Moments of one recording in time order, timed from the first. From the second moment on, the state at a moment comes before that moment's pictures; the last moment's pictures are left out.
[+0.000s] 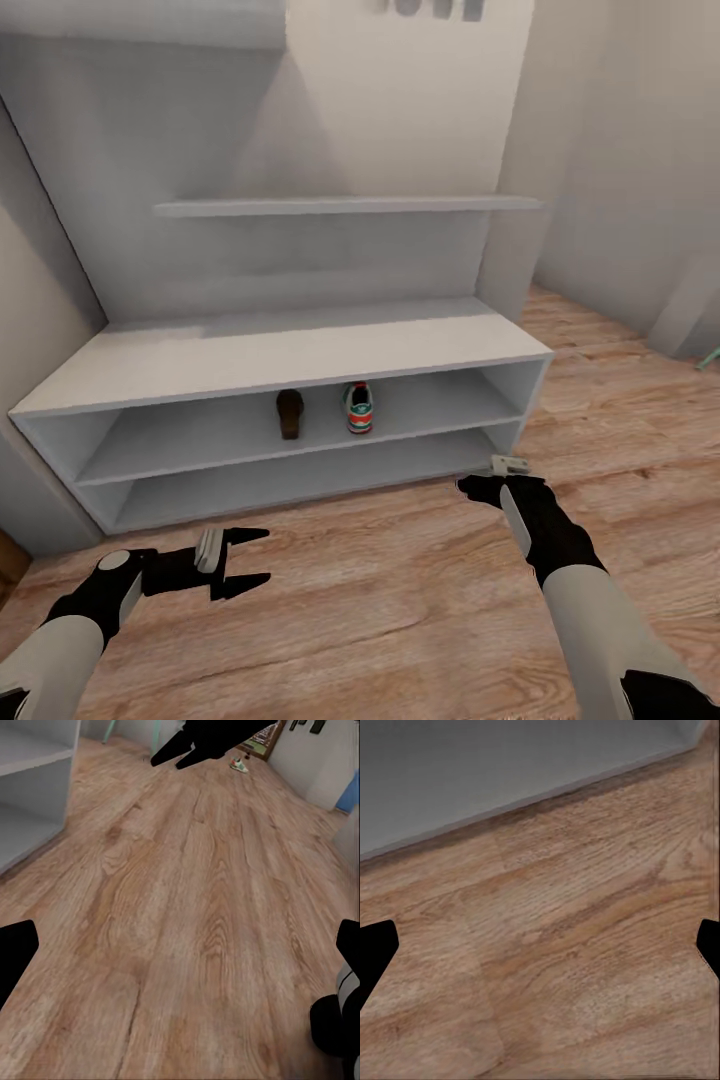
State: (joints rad) left arm -0.71 0.21 0.30 -0.41 -0.17 -0.28 -1.57; right arm -0.78 -0.01 -0.15 -0.76 0.00 0.62 0.00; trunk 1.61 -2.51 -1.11
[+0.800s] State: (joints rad) left arm -0.71 0.21 0.30 -0.41 -0.17 -0.28 -1.57; right arm -0.78 -0.01 -0.15 -0.76 0.00 0.62 0.00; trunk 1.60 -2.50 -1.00
